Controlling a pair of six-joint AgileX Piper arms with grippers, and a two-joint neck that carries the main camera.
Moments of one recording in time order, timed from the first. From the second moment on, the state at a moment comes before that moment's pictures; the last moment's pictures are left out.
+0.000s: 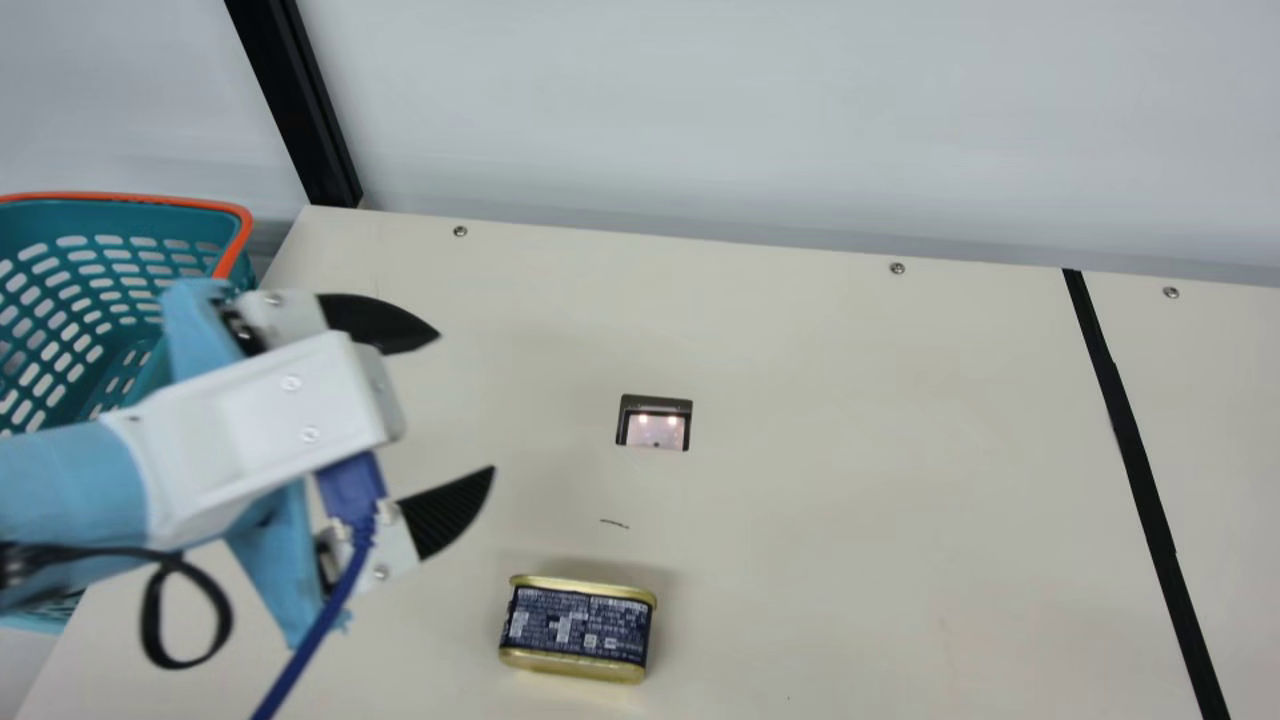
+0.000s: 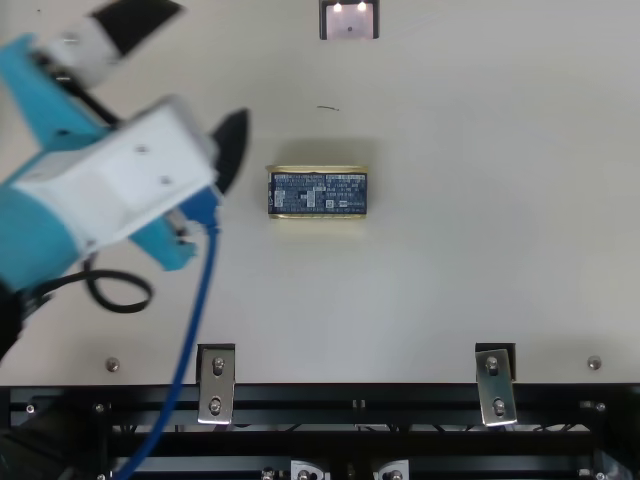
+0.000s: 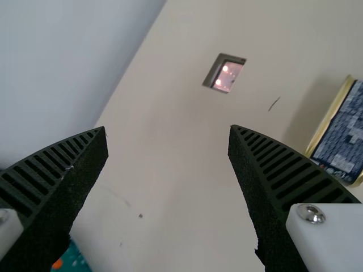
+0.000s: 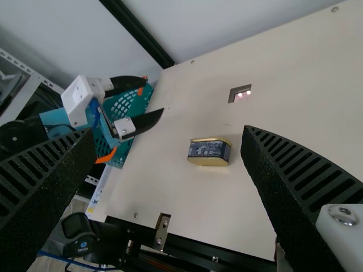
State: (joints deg) left arm -23.3 63.2 -43.2 -11.1 24.8 50.8; right arm 16.7 21.2 -61.8 19.6 69.8 26.6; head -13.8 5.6
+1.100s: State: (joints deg) left arm -21.0 42.6 -33.5 14.5 28.0 20.5; right arm 33.8 43.2 -60.6 10.5 53.0 23.9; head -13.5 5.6
